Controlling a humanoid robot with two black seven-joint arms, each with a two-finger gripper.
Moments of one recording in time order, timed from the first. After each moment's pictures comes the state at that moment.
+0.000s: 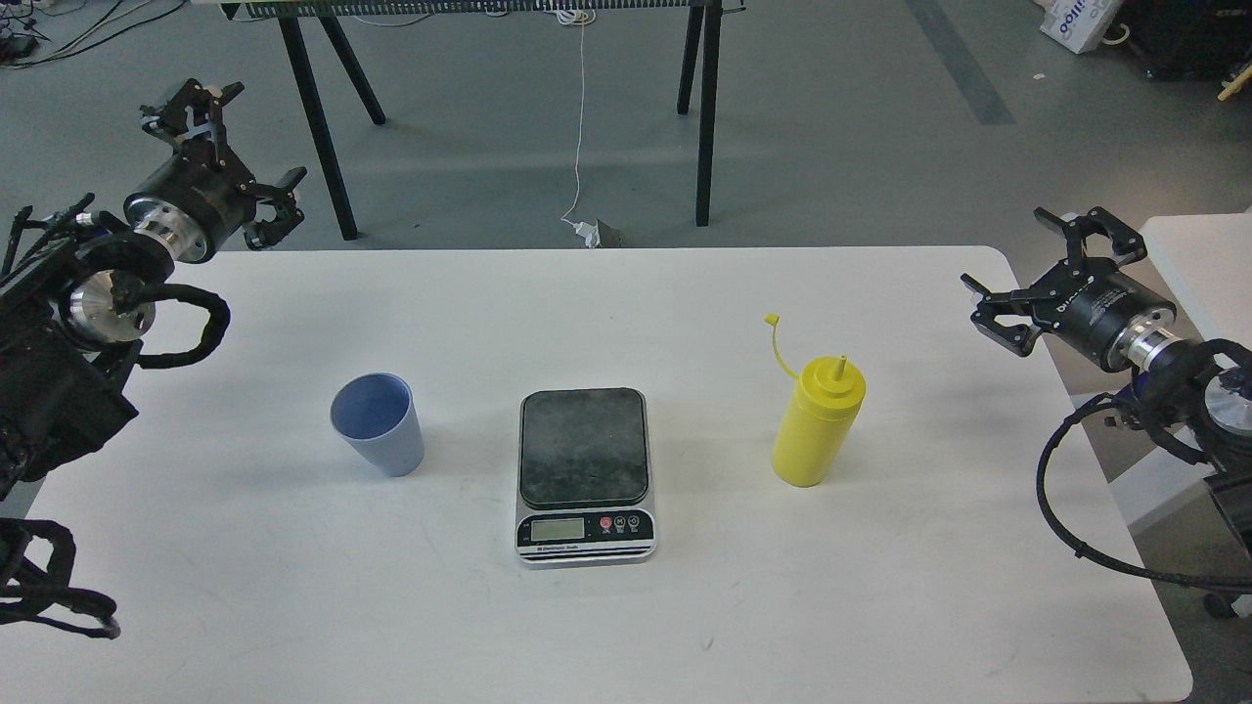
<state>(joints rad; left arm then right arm) -0.95 0.37 -0.61 -0.28 -0.02 -0.49 -0.14 0.66 -0.46 0.98 0.53 0.30 0.49 -0.35</state>
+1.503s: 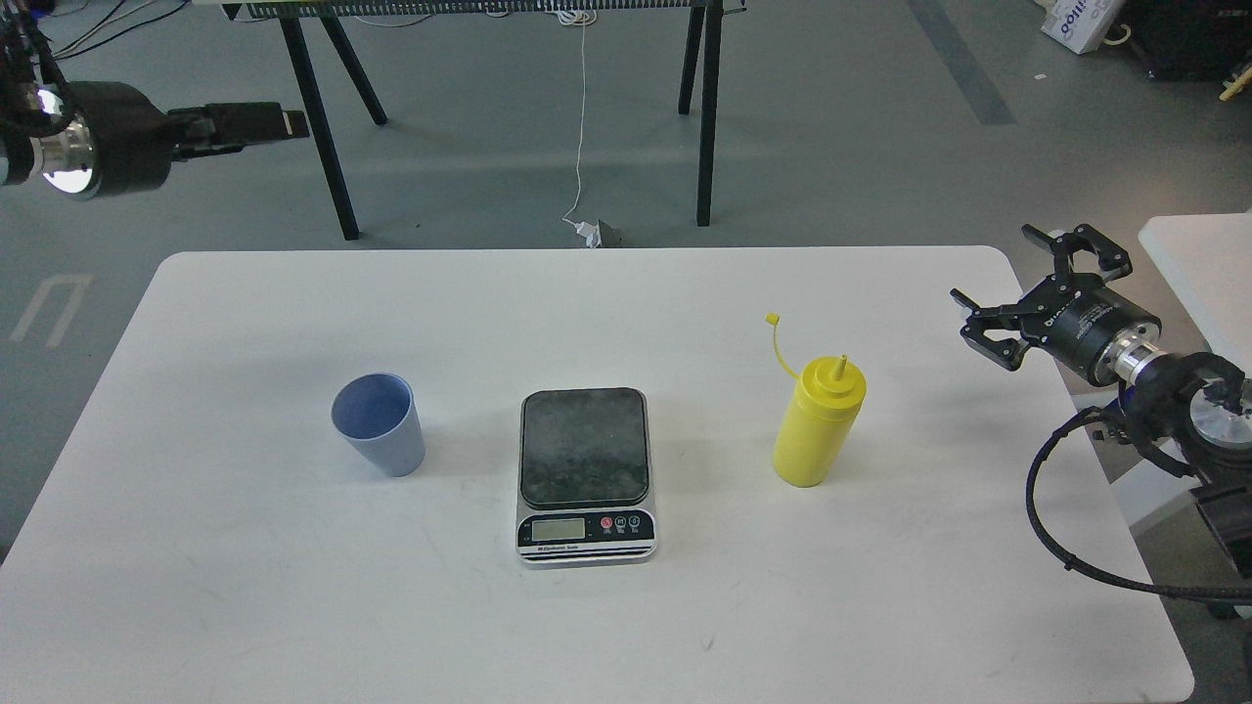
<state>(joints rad) -1.20 0.96 -0.23 -1.27 1.32 -0.49 -0.20 0.62 -0.44 0.98 0.53 0.30 0.49 -0.34</state>
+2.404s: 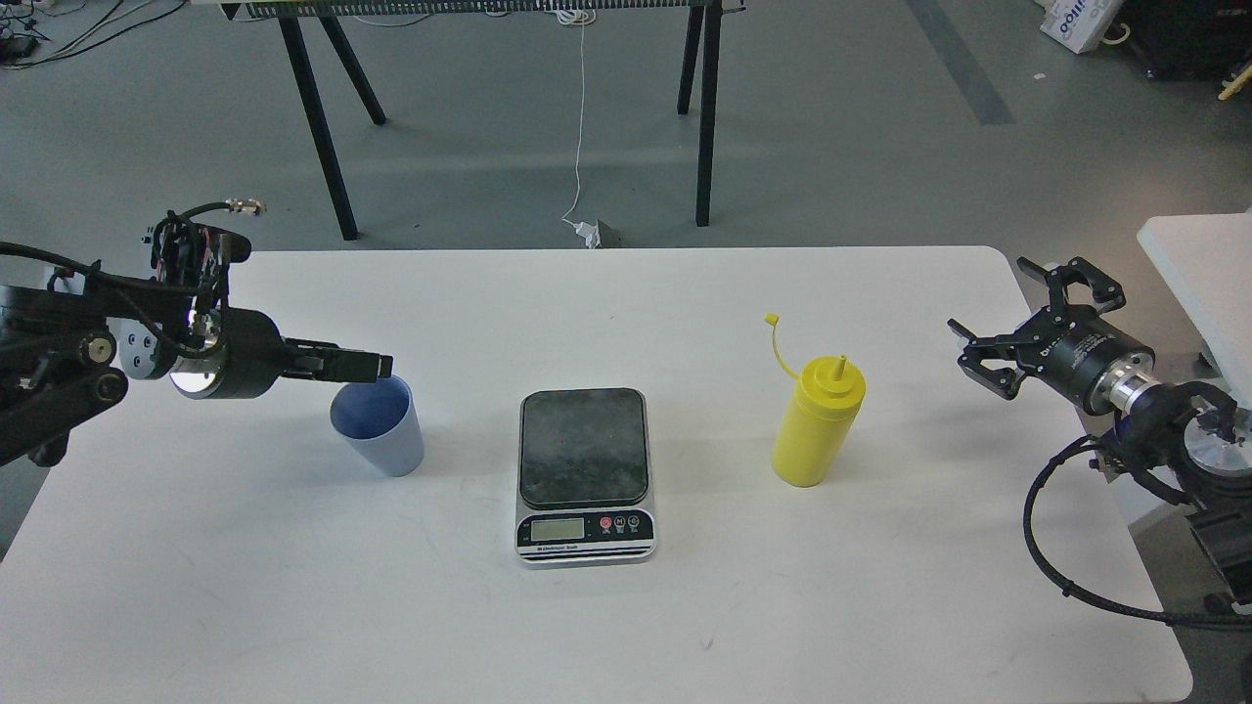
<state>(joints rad) -0.96 0.79 -0.16 -1.12 1.46 -0.49 -0.20 0.58 -0.43 0.99 0.53 0.30 0.49 -0.35</state>
